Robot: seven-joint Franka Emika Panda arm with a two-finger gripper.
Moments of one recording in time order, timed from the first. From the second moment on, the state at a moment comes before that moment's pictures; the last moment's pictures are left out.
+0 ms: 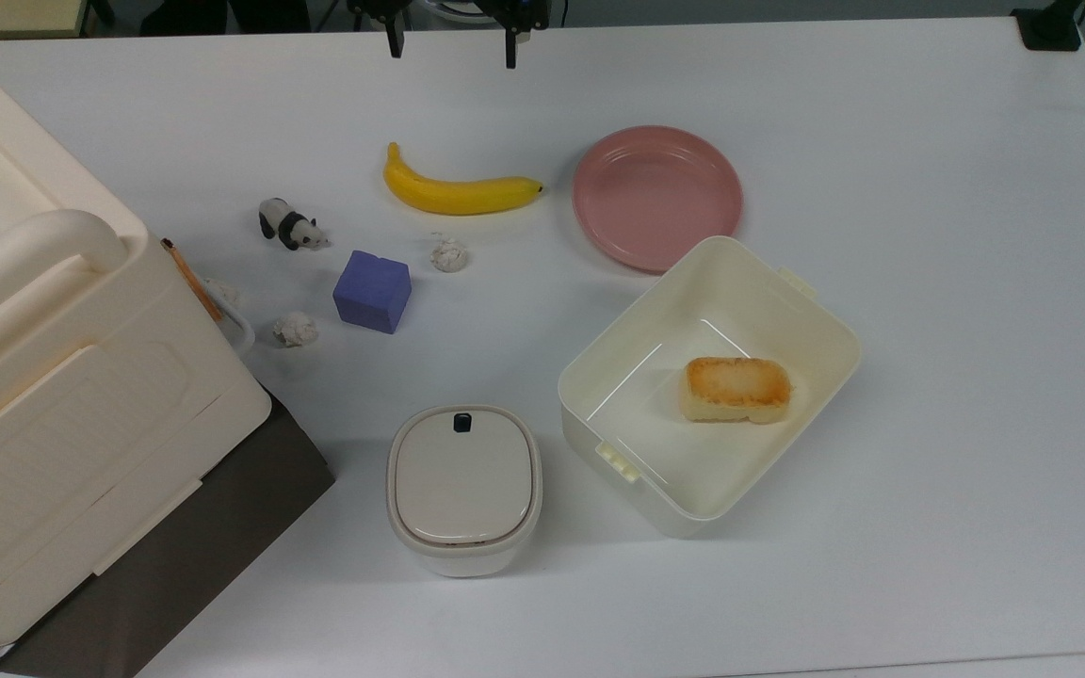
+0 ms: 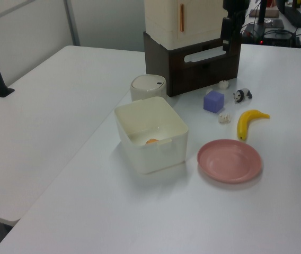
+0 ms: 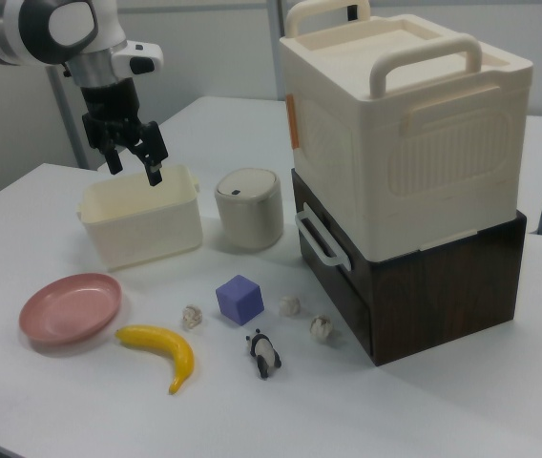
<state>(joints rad) 0.13 -0.01 -0.08 -1.65 -0.01 1.67 0.15</state>
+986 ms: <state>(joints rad) 0.14 -0.01 -0.08 -1.65 -0.02 1.67 0.15</state>
